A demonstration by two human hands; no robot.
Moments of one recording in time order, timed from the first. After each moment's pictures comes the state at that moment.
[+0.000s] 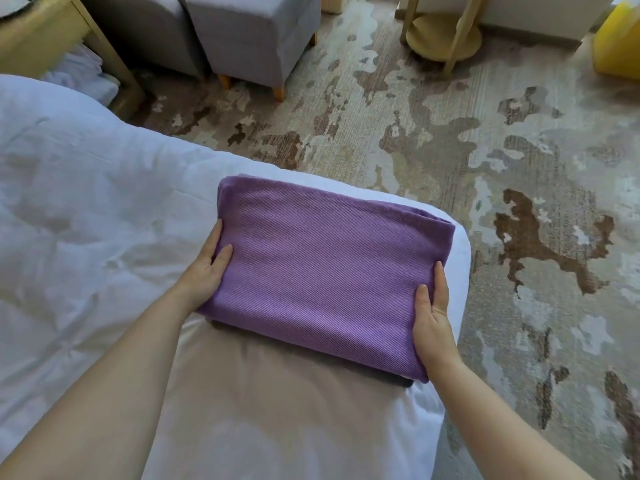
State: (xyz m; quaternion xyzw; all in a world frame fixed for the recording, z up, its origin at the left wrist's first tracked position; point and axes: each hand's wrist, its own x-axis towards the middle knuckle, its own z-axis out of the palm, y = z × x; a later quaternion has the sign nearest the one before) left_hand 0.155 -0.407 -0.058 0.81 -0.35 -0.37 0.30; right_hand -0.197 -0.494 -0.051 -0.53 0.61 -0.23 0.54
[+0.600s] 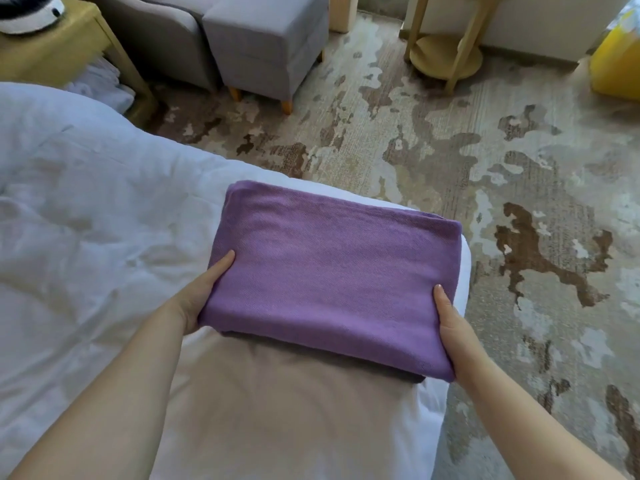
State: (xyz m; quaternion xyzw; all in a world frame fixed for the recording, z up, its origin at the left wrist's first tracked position) left_hand 0.149 -0.375 -0.037 0.69 -0.06 -0.59 0.42; right_hand -0.226 -0.508 -0.049 -0.38 0.64 -0.18 0.64
